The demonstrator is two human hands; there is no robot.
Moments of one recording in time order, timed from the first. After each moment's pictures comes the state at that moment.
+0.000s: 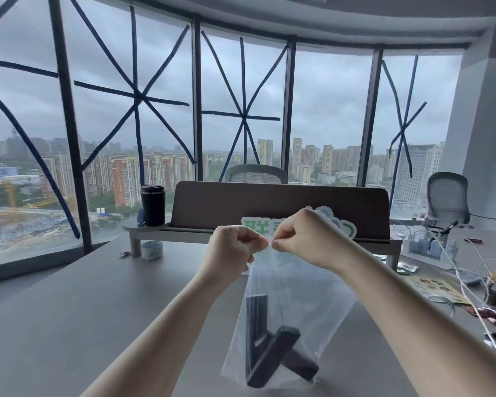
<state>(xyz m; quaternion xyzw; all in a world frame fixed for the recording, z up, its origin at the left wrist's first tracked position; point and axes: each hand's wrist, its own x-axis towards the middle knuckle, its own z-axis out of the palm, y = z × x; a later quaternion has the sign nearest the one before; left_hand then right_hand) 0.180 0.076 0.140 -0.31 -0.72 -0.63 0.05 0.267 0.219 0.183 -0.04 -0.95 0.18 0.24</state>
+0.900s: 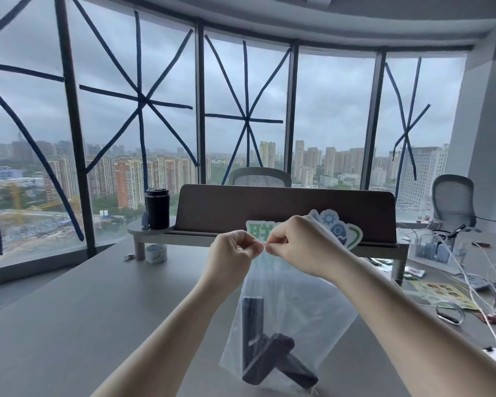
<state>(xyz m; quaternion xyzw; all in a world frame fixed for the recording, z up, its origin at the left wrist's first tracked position) 0.166 0.072 0.131 -0.28 -0.72 -0.62 0.08 0.246 0.205 0.177 0.00 -0.95 0.17 0.25</state>
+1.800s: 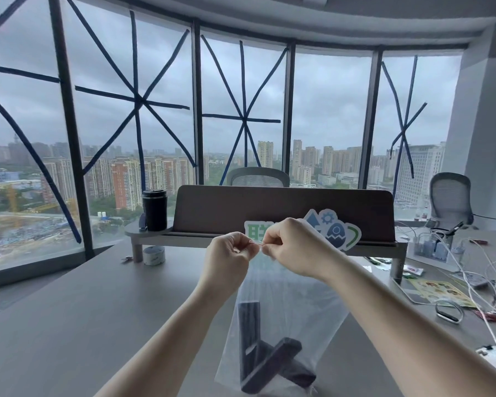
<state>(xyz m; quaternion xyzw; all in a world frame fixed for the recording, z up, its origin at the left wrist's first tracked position) 0.163 0.073 0.127 -0.27 -0.72 -0.63 0.10 0.237 0.203 0.174 0.01 -0.95 0.20 0.24</state>
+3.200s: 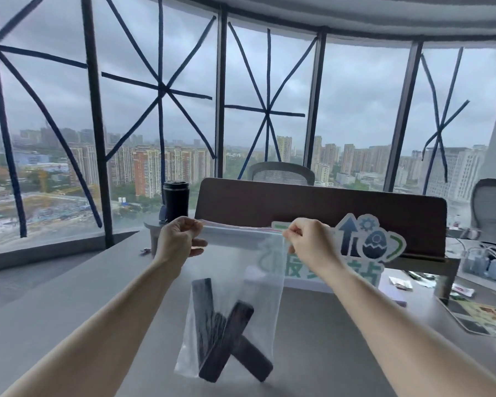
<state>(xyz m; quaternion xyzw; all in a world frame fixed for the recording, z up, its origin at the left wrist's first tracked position) 0.007 -0.008 0.114 -0.14 -0.66 -0.74 0.08 0.119 0.221 0.136 -0.08 -0.90 0.26 0.33</state>
